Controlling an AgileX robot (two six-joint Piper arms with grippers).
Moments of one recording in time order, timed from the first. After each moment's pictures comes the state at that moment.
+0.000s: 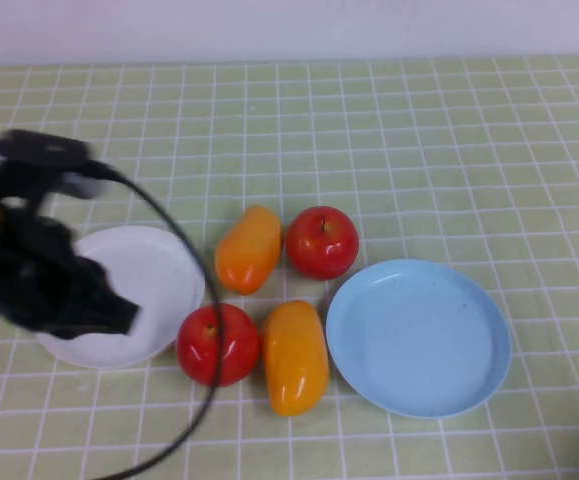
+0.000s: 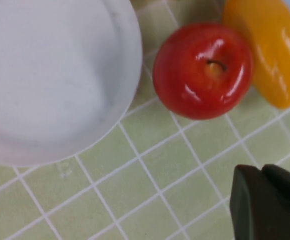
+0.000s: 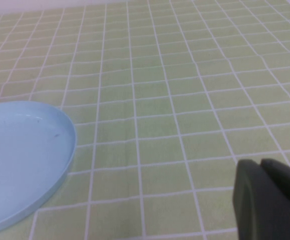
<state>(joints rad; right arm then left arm) 0.00 -0.01 0.02 0.07 0.35 0.05 -0.28 1.24 -1.04 -0.32 1.05 0.34</state>
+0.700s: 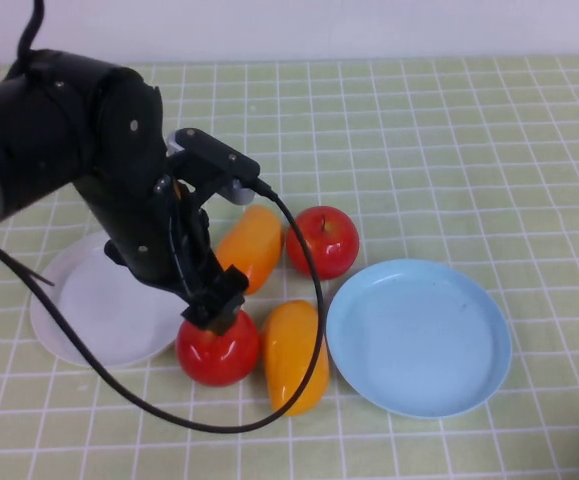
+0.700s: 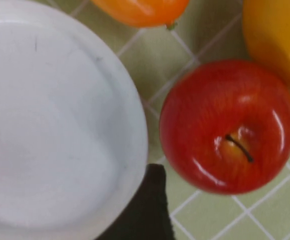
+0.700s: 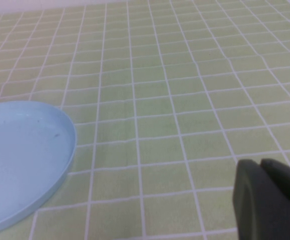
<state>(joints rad) 0.00 -0.01 0.02 0.07 0.35 0.05 -0.55 1.65 -1.34 -0.04 1.12 0.26</state>
